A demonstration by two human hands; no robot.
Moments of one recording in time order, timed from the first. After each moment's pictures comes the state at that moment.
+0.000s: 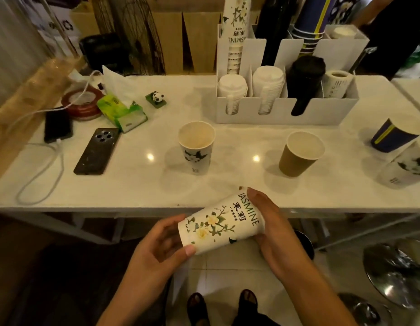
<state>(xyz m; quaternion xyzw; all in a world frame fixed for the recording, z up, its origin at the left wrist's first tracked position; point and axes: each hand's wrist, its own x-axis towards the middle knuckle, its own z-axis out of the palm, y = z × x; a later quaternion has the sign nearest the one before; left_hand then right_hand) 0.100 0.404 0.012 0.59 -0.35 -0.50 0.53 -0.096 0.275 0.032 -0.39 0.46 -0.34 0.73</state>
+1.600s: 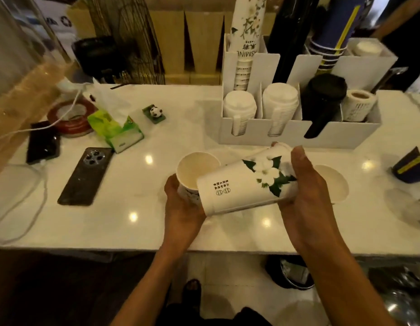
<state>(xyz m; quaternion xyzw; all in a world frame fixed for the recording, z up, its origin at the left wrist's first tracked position) 0.128 0.221 -0.037 0.69 -0.38 -0.30 0.55 -0.059 0.162 0.092 -0.42 0.43 -0.49 0.63</state>
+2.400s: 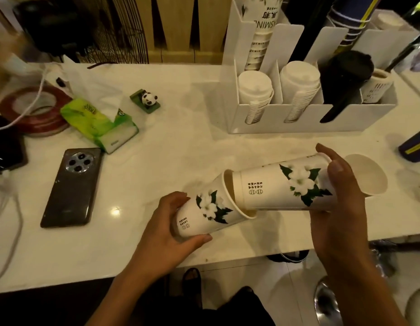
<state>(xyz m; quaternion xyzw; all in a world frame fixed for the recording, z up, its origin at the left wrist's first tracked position) 0.230 0.259 -0.045 0.64 -0.52 -0.38 0.41 -0.021 0.168 0.055 -0.42 0.52 -0.55 0.50</state>
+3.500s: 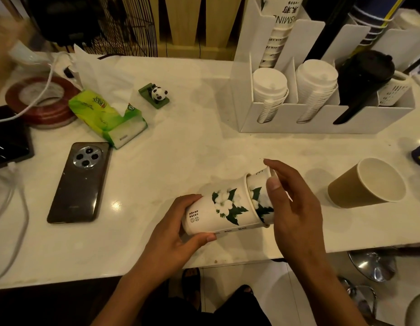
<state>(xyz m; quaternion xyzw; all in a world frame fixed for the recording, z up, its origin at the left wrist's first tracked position) 0.235 0.262 -0.054 0.60 -0.52 -0.43 0.43 0.035 0.185 0.030 -0.62 0.57 -0.40 0.35</state>
